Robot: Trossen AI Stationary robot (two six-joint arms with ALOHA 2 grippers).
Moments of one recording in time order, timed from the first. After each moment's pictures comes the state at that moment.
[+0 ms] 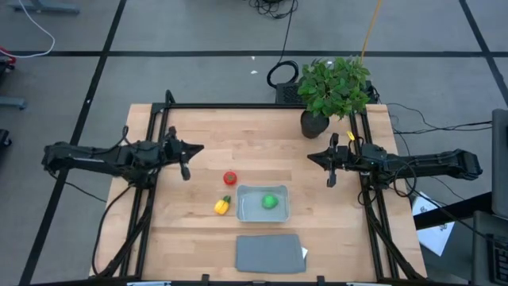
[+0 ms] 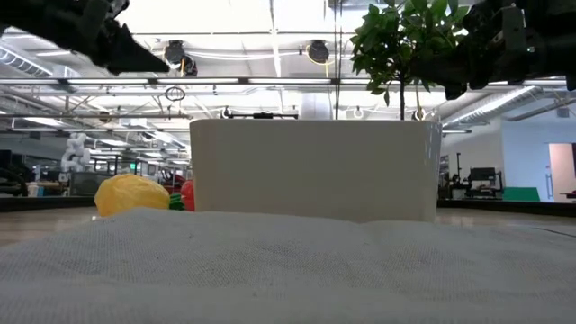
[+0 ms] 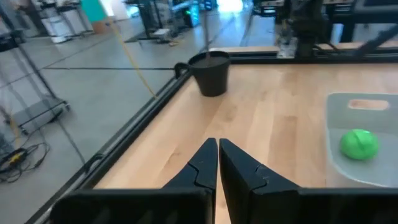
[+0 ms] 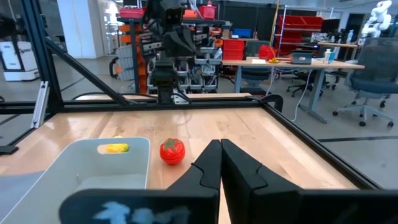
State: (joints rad) left arm -0.05 0.54 0.42 -0.14 -0.42 0.05; right arm -0.06 0.54 0.14 0.39 0.08 -0.01
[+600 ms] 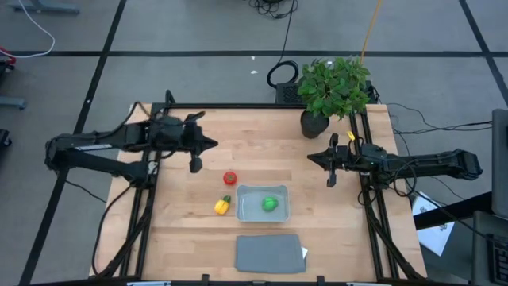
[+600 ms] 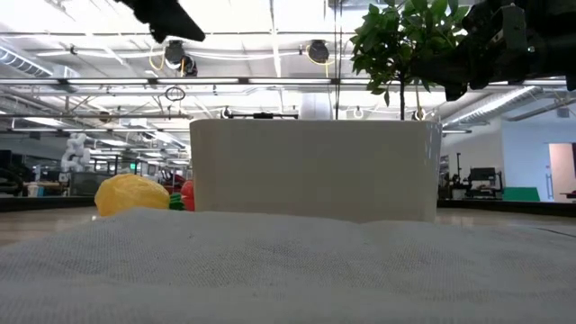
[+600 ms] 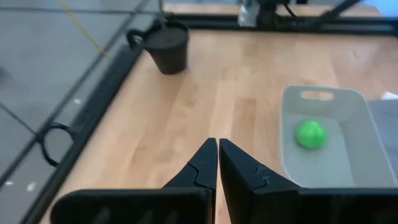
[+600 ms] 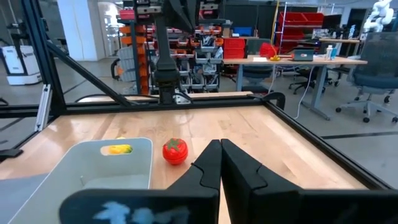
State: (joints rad) left arm 0.13 0.97 0.98 -0.54 -0.08 0.03; right arm -0.06 0.54 0.14 0.38 0.08 0.01
